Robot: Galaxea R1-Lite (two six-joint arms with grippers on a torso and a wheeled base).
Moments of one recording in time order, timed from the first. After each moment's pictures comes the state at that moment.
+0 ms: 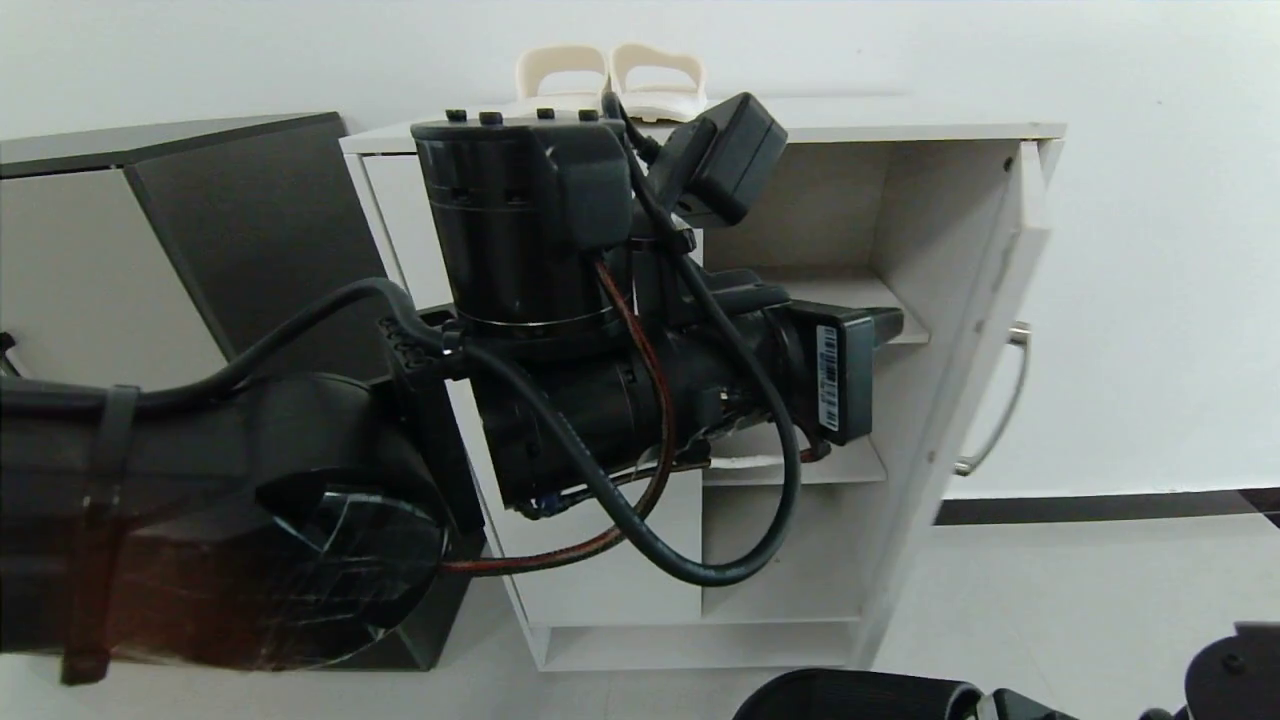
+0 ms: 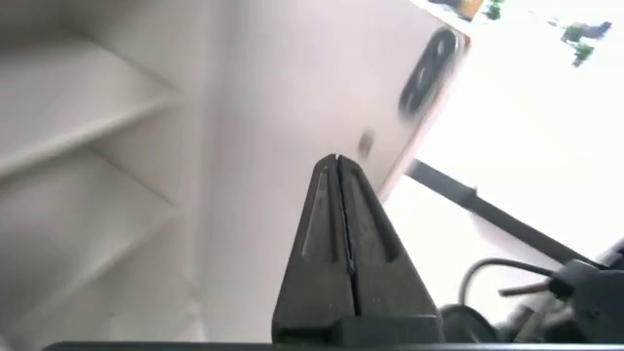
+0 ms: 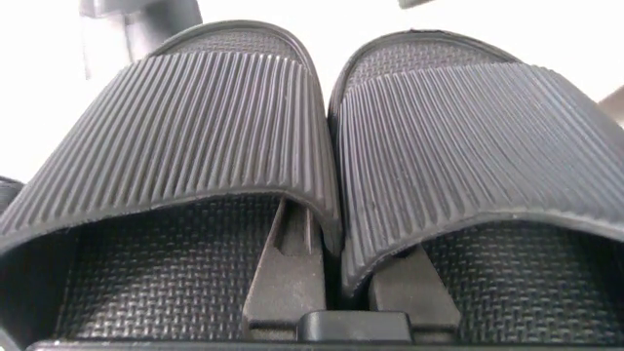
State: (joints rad) left arm -0.90 1.74 -1.21 -0.58 -0.19 -0.20; right arm 1.04 1.36 -0.33 -0.53 0.21 -0.09
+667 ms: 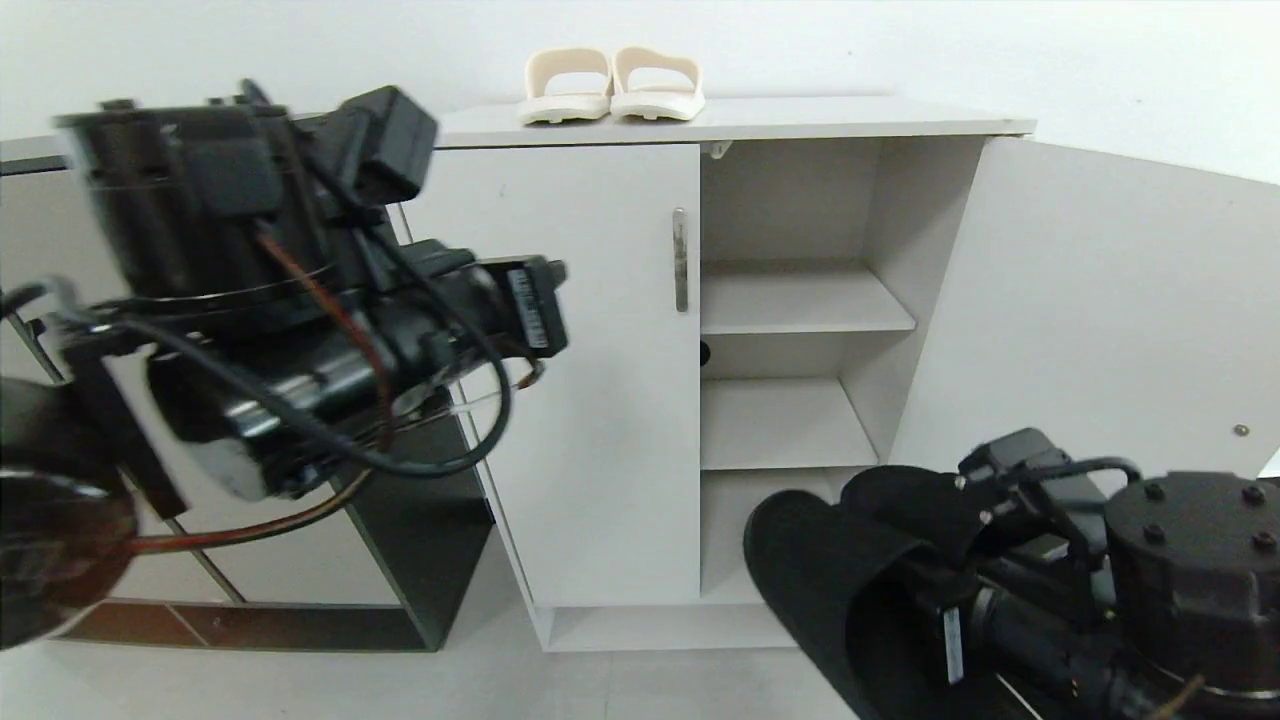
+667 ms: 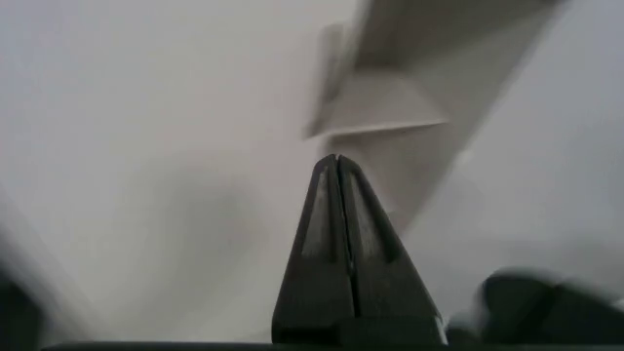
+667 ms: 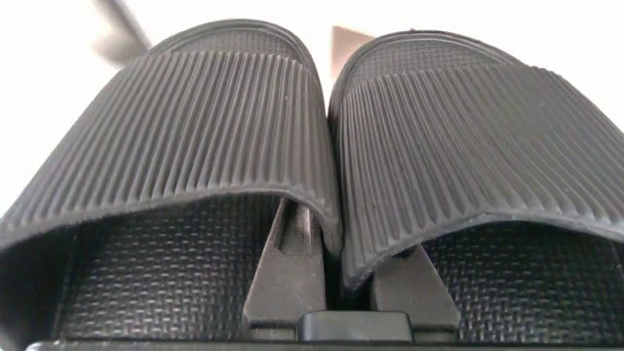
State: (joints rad) left arm -0.62 1.48 -0.96 -0.53 0.26 -0.14; right arm 0.87 1.47 -0.53 -0.54 -0.48 0.20
